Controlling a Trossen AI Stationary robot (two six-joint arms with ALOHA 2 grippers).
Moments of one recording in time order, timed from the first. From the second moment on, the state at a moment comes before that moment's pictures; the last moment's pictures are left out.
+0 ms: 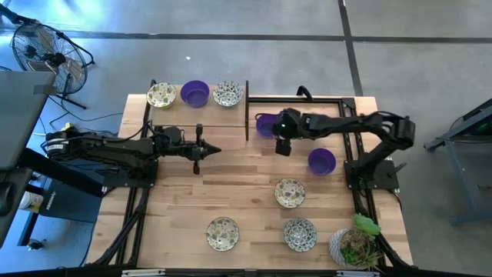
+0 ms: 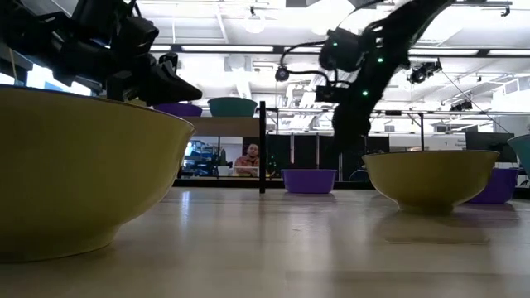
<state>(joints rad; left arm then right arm) 0.21 1.02 0.29 0.54 0.14 0.66 -0.35 1.59 0.94 -0.33 0.19 -0.18</state>
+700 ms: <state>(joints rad) 0.21 1.02 0.29 0.52 0.14 0.66 -0.38 1.82 1.12 -0.48 0.10 -0.38</state>
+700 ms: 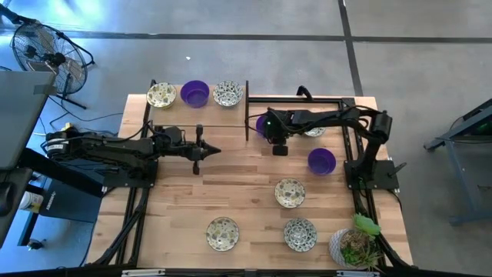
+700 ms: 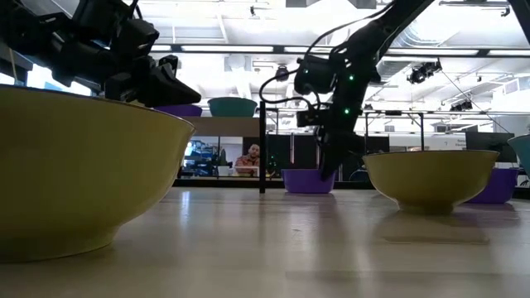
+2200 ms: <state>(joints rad) 0.22 0.80 0.29 0.28 0.09 0.66 0.02 2.10 1.57 -0.45 -0.07 -0.46</state>
